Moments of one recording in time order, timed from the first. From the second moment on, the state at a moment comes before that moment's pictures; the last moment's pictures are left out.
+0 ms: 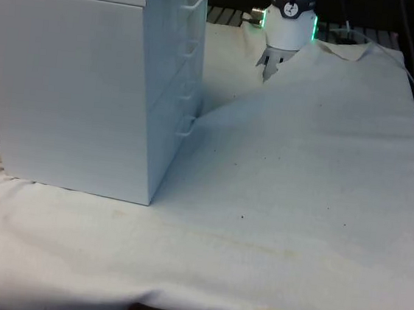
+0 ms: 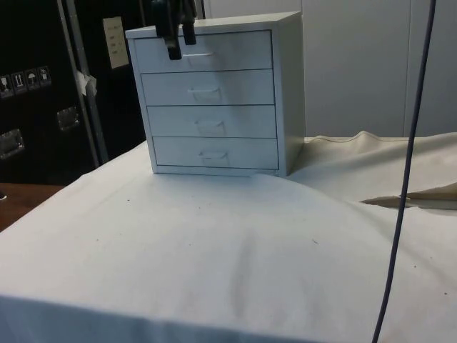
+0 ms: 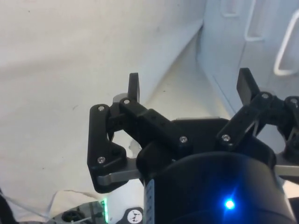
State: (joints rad) arm 0.76 0.12 -0.79 -1.90 -0.11 2.02 -0.05
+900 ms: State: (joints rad) arm 0.76 0.17 -0.79 -1.91 -0.27 2.04 0.03
